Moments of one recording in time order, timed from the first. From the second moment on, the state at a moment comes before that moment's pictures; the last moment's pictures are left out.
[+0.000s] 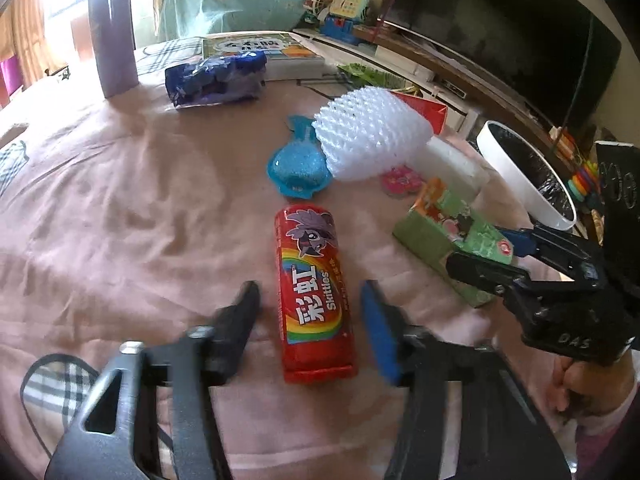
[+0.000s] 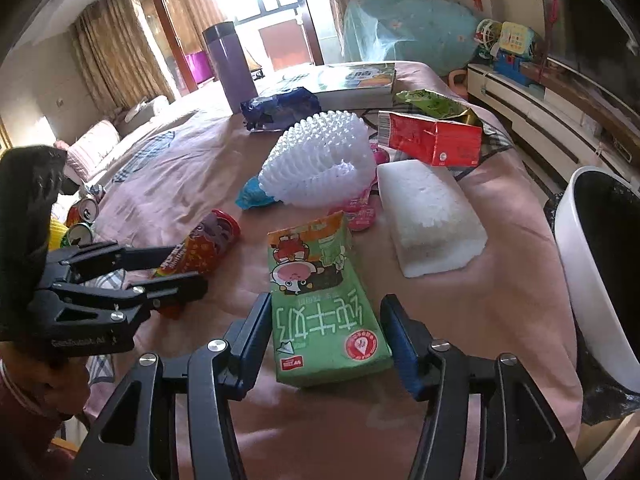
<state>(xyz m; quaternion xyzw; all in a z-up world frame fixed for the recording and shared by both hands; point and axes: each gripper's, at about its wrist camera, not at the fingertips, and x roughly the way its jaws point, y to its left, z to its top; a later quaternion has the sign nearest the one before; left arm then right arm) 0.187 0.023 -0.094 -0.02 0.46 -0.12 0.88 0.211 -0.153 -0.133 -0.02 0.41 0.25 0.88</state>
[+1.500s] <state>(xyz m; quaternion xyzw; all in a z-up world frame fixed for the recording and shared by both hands) 0.218 -0.189 -0.030 0.05 0.42 -0.28 0.86 0.180 -0.370 -0.079 0.16 0.32 0.06 0.93</state>
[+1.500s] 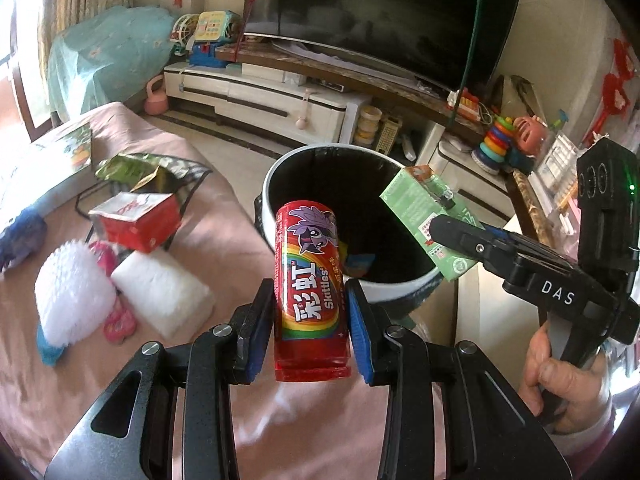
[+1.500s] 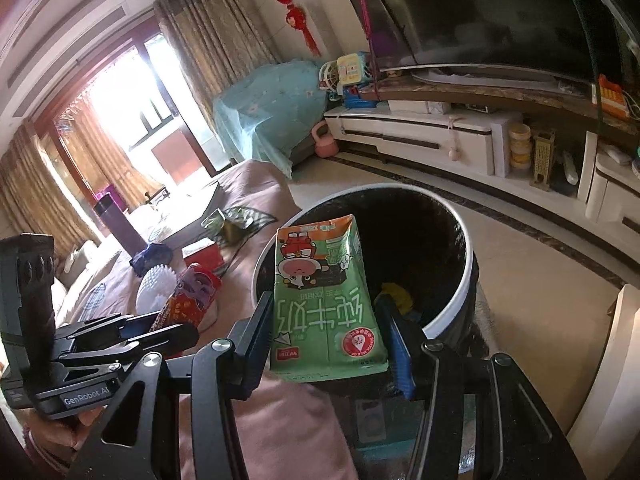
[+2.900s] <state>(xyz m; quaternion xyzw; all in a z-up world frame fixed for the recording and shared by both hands) 0.264 -0.255 -0.042 0.08 0.44 -0.28 0.85 0.223 -0.412 -0.084 0.16 0.35 0.04 0.92</state>
